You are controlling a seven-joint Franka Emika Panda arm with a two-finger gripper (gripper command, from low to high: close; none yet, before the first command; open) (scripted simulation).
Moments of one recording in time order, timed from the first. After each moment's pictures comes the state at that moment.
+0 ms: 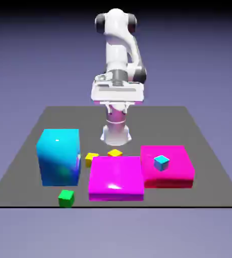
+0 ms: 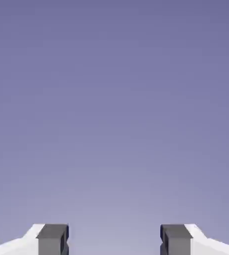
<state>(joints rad) 0.03 -0.58 0.04 -2.79 -0.04 3.05 0.70</state>
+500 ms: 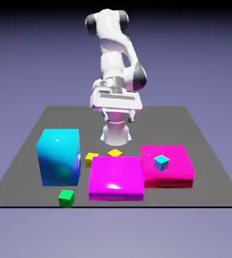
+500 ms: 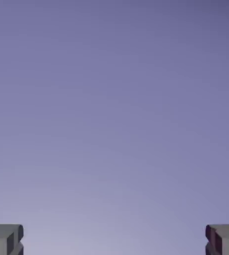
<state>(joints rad) 0.44 -0.39 -0.42 -2.73 0.19 3.20 0.05</state>
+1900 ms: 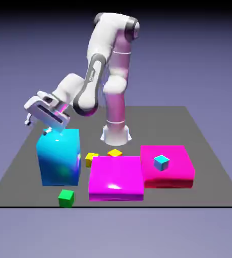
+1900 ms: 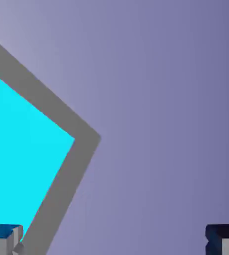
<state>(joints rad) 1.39 0.15 -1.92 -2.67 1.13 3.53 -1.35</state>
